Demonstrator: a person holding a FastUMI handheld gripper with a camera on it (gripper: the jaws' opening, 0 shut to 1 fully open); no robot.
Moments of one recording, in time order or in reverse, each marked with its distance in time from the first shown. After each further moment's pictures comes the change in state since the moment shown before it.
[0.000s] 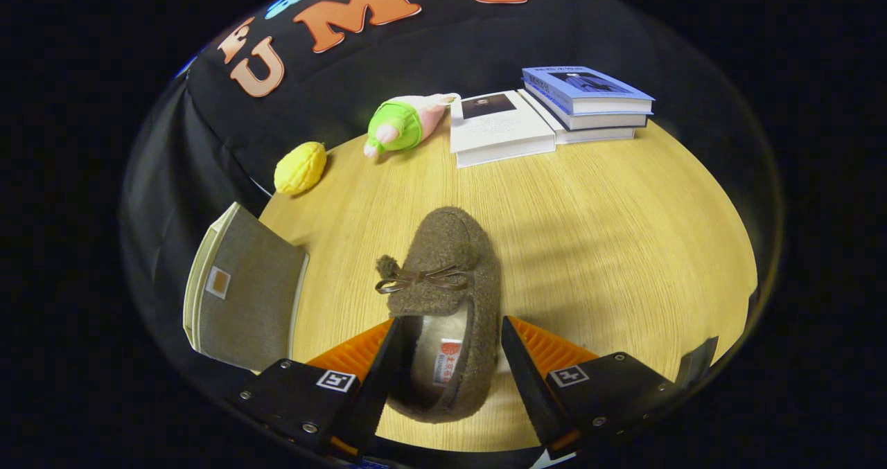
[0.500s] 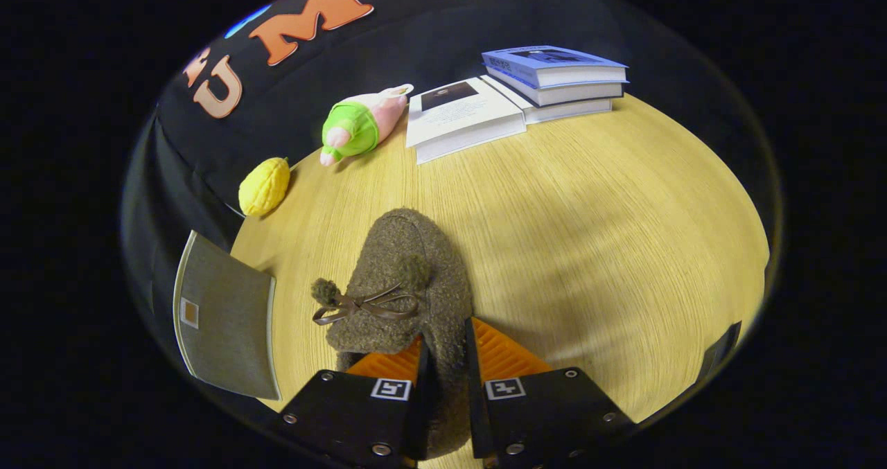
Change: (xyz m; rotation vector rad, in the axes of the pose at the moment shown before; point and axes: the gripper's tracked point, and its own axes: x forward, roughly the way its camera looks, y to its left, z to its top) arm 0.039 -0.020 0.003 0.146 -0.024 -0.049
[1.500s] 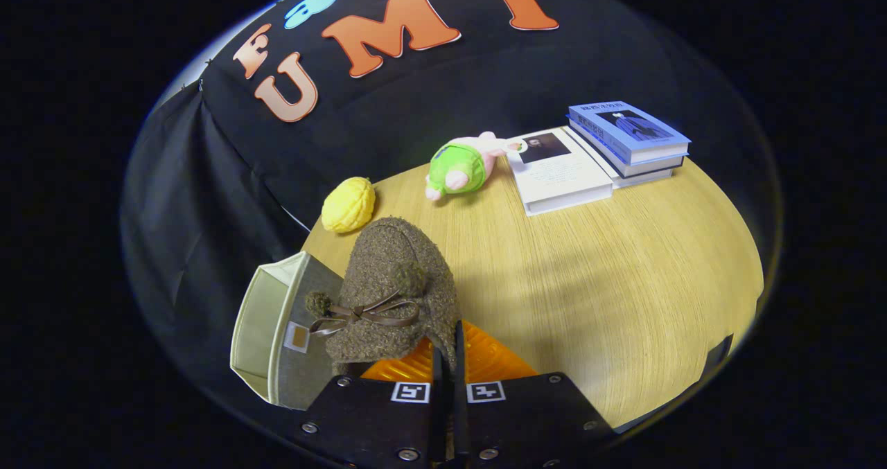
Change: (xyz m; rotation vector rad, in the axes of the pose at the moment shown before) arm -0.086 0.155 0.040 -0.114 -0.105 0.191
